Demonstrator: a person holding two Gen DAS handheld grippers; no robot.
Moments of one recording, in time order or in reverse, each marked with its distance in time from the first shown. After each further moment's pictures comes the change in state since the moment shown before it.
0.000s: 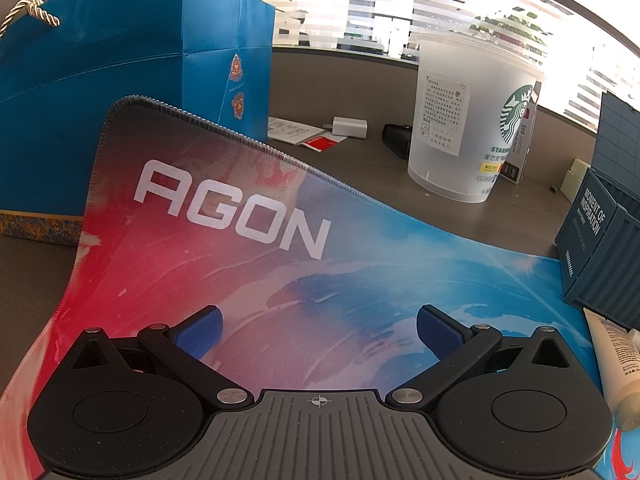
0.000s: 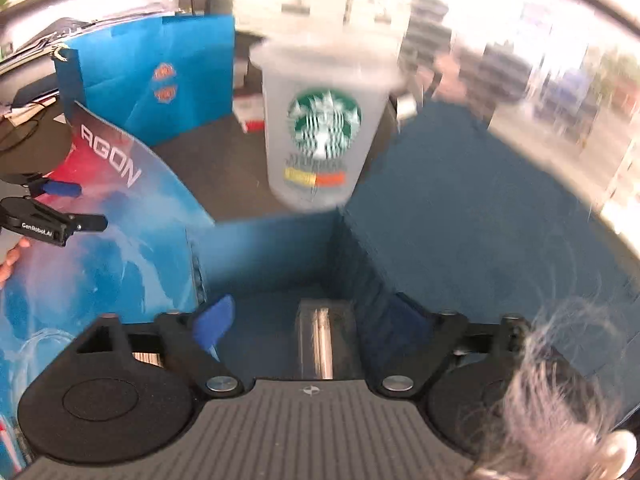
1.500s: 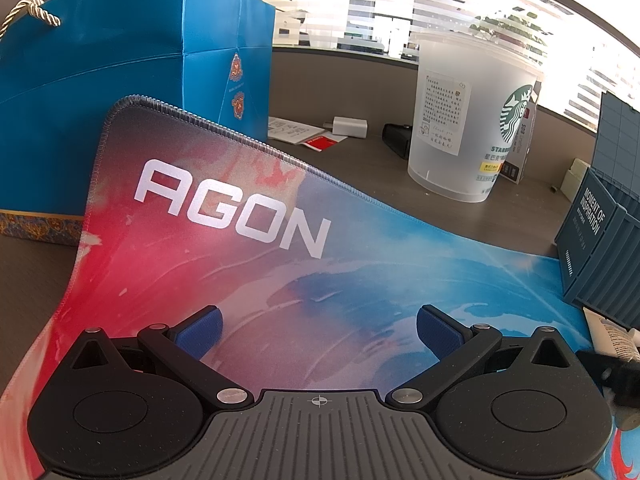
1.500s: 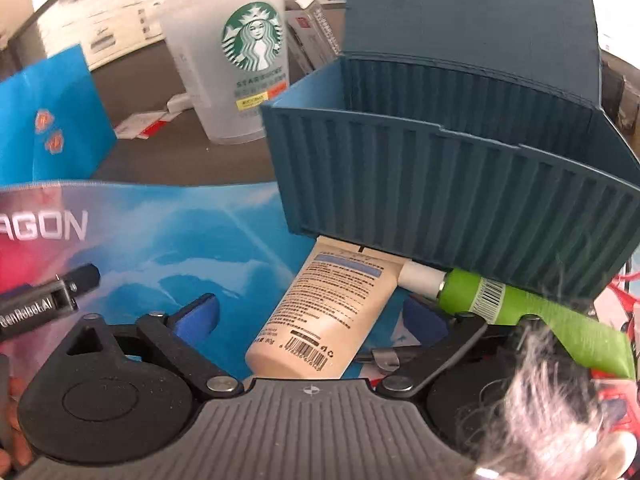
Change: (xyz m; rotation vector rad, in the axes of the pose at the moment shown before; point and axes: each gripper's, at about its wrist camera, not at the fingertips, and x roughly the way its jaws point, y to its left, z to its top) left arm -0.001 -0.001 0.000 0.001 0.000 0.001; right arm 0.051 0.142 -0.038 0.673 0.069 -0.363
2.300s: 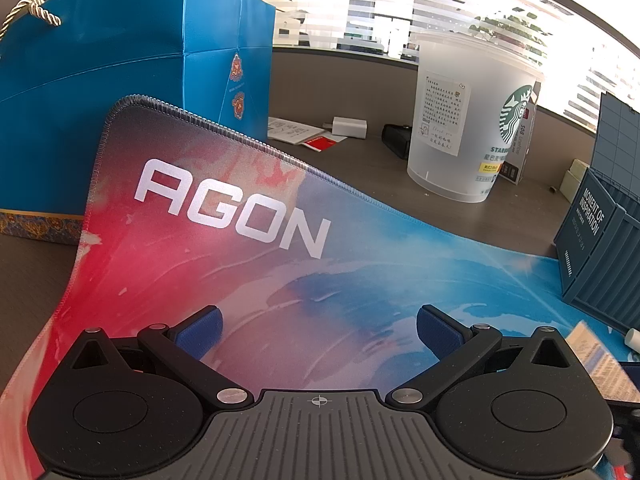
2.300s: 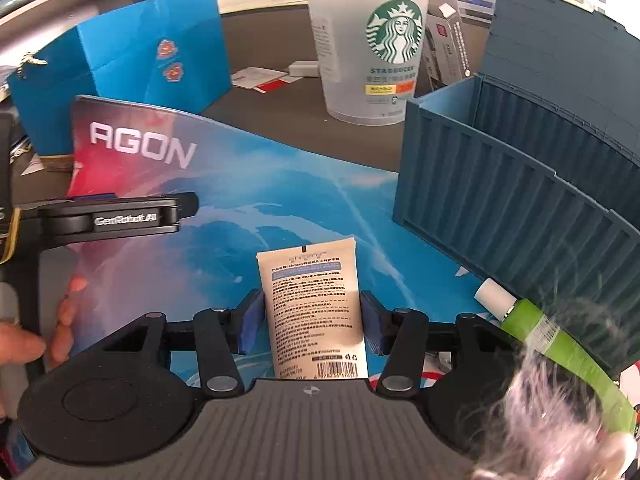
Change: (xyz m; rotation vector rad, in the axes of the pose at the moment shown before) left arm -0.001 0.000 0.000 -0.001 -0.001 -0.002; right arm -0.026 0.014 -0.001 -0.254 0.043 0.268
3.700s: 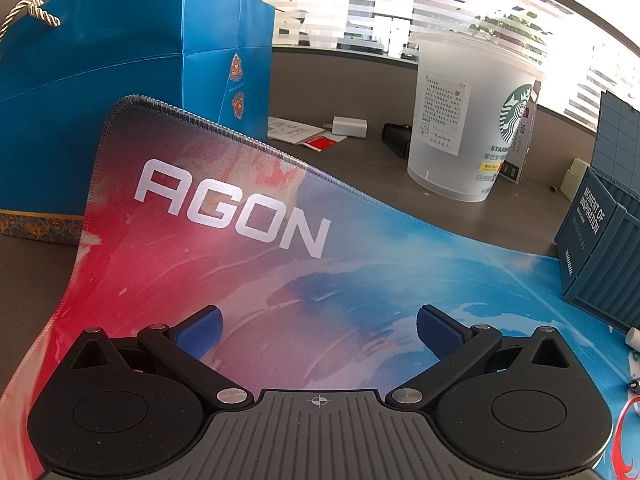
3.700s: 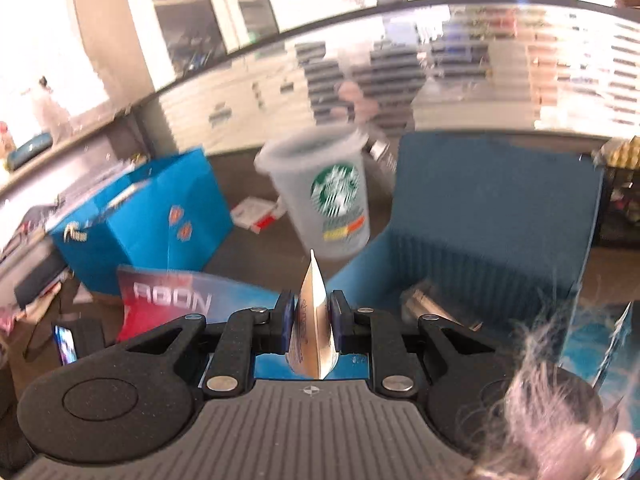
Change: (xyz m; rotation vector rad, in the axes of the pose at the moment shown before) left arm 0.000 0.000 0.000 0.001 0.000 -0.001; right arm -0.120 -0.086 0.065 0.175 -0.272 0.083
